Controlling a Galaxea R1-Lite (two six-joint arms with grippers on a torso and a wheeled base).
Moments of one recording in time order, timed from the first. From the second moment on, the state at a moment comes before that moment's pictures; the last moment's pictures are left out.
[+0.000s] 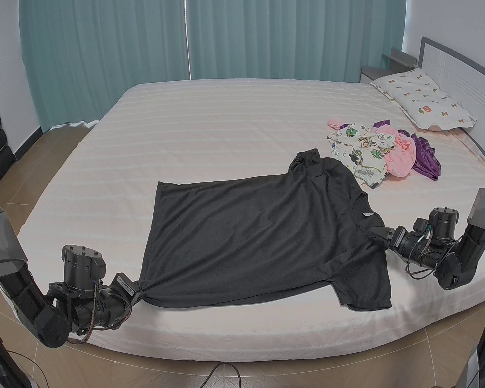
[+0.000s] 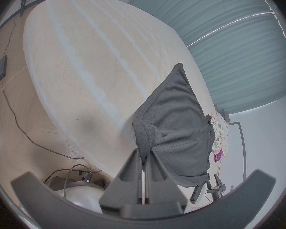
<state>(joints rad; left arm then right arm) -0.28 1.89 -0.27 -0.92 -0.02 -1.13 -0.06 2.22 -0.61 -1.21 0.39 0.62</state>
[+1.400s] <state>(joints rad) -0.28 1.90 -0.25 -0.92 -0.02 -1.13 -0.01 2.08 -0.19 -1.21 0.48 0.59</state>
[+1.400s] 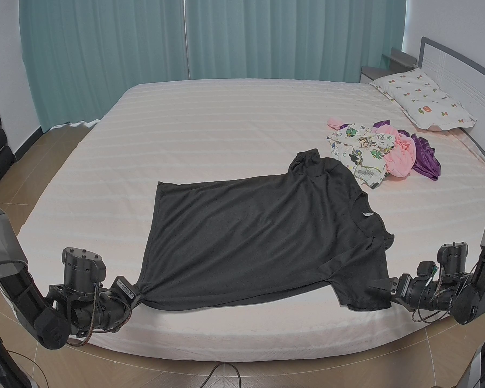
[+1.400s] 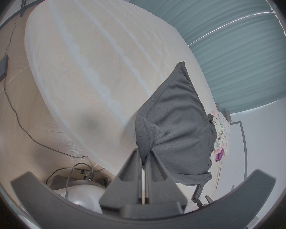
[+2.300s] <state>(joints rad) -0.29 1.87 -0.20 -0.93 -0.02 -1.12 -0.18 1.93 -0.02 -1.04 0.51 0.41</state>
